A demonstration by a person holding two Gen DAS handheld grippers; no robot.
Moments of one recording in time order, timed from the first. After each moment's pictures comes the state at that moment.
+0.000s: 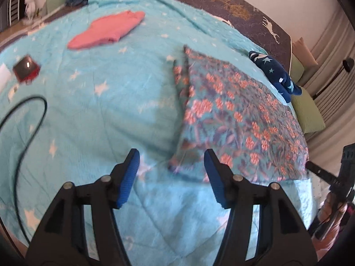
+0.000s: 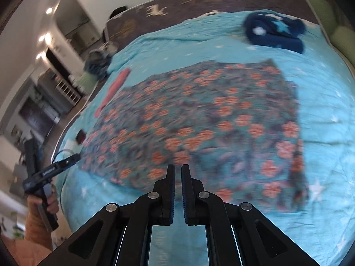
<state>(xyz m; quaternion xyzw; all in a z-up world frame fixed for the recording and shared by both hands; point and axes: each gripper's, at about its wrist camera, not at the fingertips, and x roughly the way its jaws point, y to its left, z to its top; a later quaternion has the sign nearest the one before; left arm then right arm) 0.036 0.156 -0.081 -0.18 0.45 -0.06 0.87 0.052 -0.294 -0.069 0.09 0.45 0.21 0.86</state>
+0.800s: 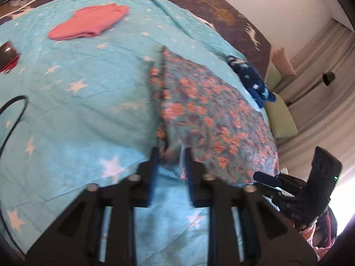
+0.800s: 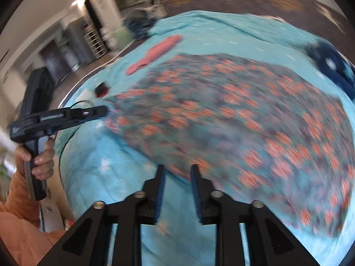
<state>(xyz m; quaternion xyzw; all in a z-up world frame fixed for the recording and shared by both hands) 0.037 0.169 -0.070 -0.25 0.44 -0.12 0.85 0.047 -0.163 -0.071 -0.07 0.45 0.32 0.83</state>
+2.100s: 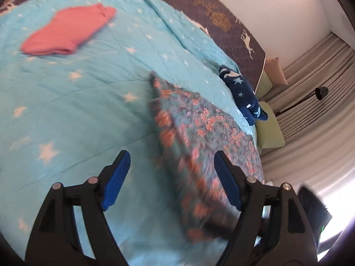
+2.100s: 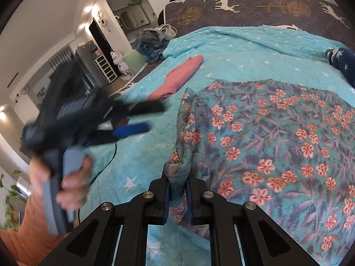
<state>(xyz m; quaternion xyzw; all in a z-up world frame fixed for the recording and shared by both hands) 0.145 0.173 -0.063 -0.28 0.45 -0.17 0.83 0.088 -0.087 -0.073 0.03 0.41 0.33 0.85</state>
